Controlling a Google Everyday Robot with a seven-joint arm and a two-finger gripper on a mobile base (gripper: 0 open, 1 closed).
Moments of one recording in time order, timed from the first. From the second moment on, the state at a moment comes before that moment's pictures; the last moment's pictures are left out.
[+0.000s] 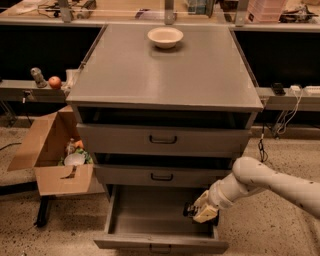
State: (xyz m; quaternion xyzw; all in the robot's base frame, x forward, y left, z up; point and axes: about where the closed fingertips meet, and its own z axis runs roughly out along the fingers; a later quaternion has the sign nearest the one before) arm 0.474 -0.166 0.443 -0.57 0.77 0.26 0.15
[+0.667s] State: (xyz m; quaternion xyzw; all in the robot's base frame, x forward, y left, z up) arm 0.478 -0.155 0.356 -0.54 0.78 0.29 0.14
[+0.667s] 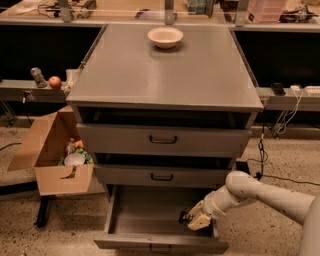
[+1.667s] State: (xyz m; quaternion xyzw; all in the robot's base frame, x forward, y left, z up) arm 0.526 -0.144 0.289 -0.53 0.78 0.24 0.23
